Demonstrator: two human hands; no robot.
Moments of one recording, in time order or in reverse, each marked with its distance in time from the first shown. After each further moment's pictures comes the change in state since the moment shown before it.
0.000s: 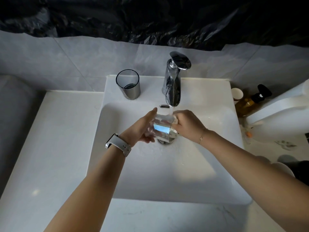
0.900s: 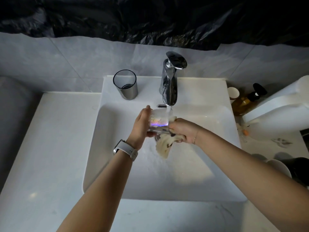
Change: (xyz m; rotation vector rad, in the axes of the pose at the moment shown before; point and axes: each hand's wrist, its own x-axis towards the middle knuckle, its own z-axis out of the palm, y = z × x) left_hand 0.015 -0.016 0.020 -0.193 0.242 0.175; right_hand -0.002 -0.014 0.007 0.852 -0.344 0.671
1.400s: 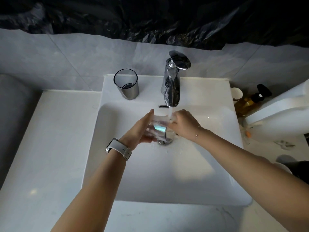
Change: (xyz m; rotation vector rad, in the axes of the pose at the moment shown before) left_hand 0.007 -0.001 -0.020 0.100 -0.259 -0.175; right_hand 0.010 -0.007 -0.012 -0.844 0.304 -0.543
